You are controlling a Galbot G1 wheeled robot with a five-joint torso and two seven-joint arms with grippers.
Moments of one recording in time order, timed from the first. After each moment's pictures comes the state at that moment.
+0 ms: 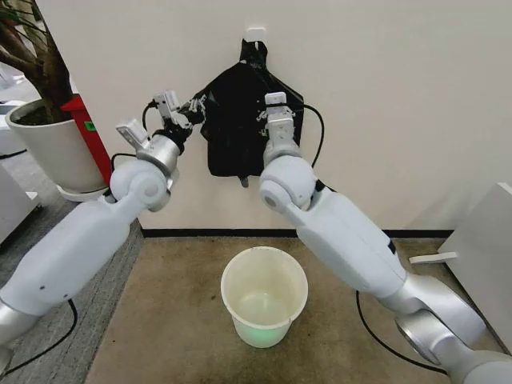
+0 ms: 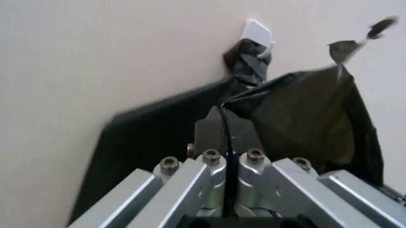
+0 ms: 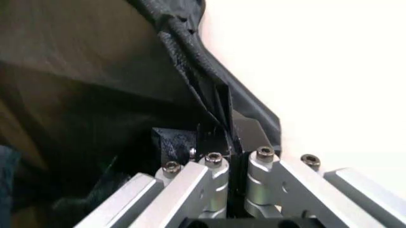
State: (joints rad) left arm 0.44 -0.81 0.06 -1.88 -1.32 -0.08 -0.27; right arm -0.31 1.28 -0.23 1.87 0.60 -0.57 0.83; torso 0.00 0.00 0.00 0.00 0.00
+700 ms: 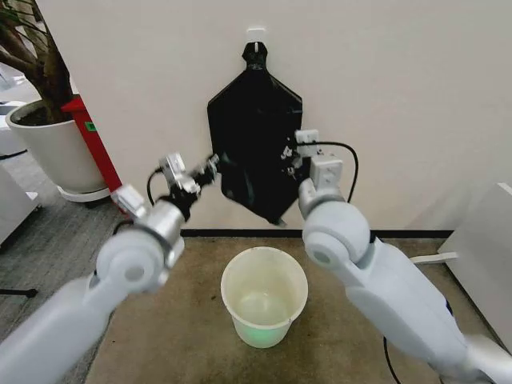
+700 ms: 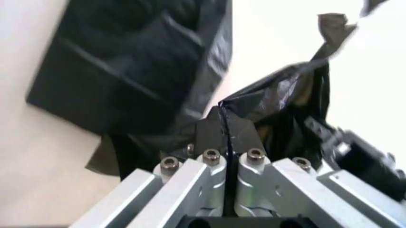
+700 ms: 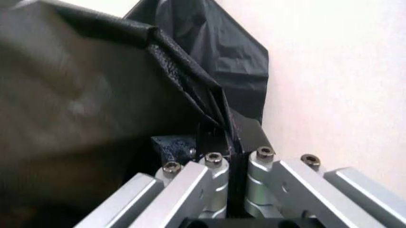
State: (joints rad) left arm 0.93 -0.75 -0.11 -2.28 -1.42 -0.02 -0.38; right arm -0.60 1.12 -0.12 2.19 0.69 -0.63 0.79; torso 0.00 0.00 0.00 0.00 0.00
